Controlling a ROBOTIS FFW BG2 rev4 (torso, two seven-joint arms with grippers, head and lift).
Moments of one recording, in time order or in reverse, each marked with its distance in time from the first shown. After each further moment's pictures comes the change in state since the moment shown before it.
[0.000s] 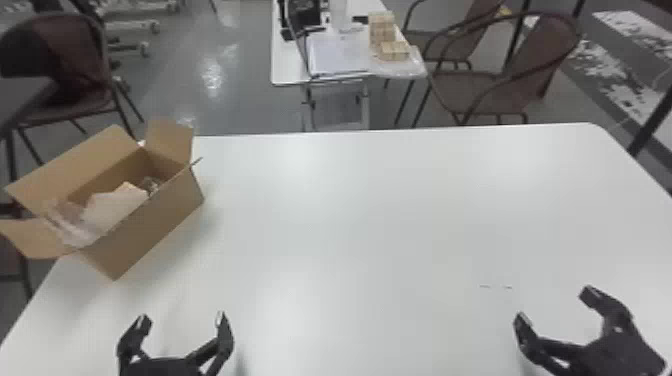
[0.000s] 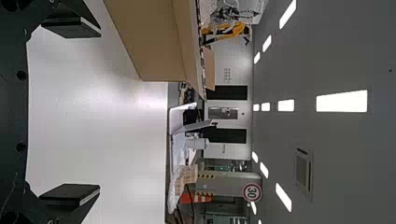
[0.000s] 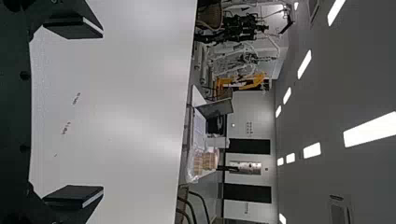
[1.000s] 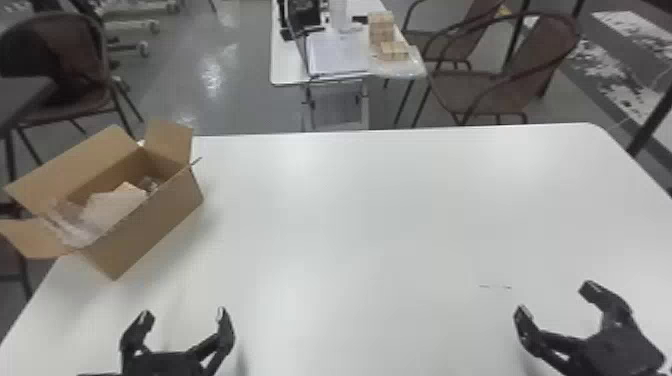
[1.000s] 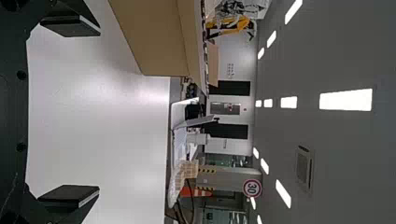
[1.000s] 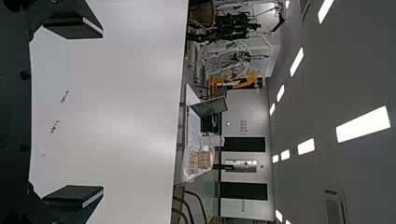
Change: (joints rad) left arm -0.021 -0.034 0.024 0.005 0.016 0.028 -0.060; right arm -0.017 0.000 0.000 0.007 -0.031 0.001 -0.001
